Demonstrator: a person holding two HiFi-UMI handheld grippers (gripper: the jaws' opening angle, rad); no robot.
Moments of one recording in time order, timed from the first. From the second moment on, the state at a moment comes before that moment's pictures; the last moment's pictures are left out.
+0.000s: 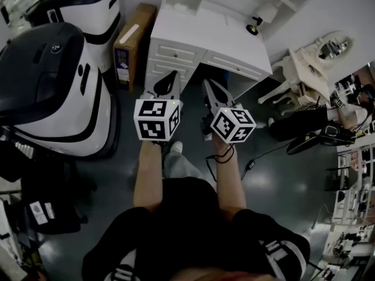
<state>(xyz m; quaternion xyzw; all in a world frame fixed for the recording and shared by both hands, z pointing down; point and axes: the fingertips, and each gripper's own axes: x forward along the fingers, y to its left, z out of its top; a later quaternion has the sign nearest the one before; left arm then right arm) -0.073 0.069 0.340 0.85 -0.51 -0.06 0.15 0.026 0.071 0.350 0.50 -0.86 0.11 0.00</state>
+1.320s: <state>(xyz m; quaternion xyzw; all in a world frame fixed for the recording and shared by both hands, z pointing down) -0.035 -0.085 0.410 0.81 -0.54 -0.03 0.22 0.091 -0.079 0.432 0.50 -0.84 0.21 0.05</state>
